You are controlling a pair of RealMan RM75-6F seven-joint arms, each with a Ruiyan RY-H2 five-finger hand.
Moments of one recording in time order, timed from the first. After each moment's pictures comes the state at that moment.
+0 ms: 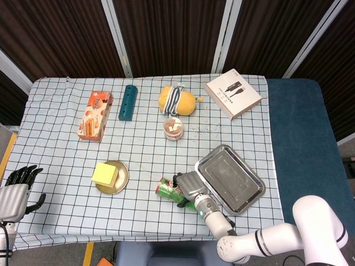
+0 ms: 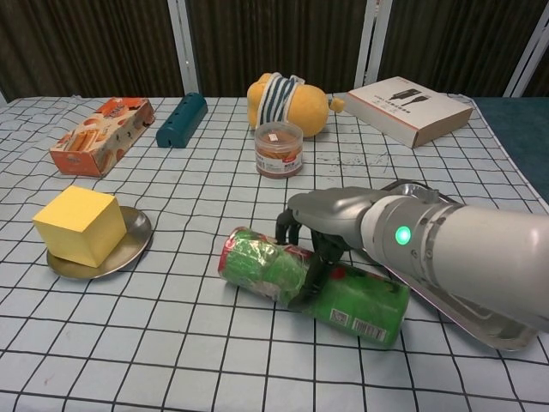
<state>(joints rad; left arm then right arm) -0.15 -1.14 -0.04 -1.64 1.36 1.41 0.15 1.00 -1.70 0.15 -1.82 -0.43 1.15 -0.89</state>
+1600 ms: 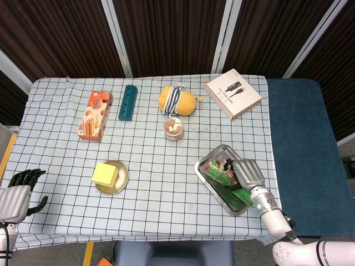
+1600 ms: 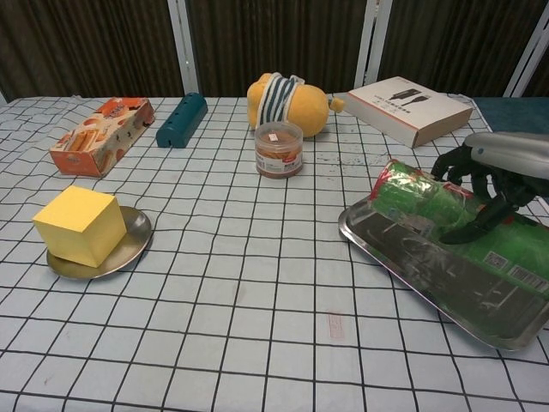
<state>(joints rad) -0.14 -1.11 -0.04 -1.67 1.36 1.36 0.15 0.67 -1.33 0.01 -1.83 -0.88 1.16 -0.47</state>
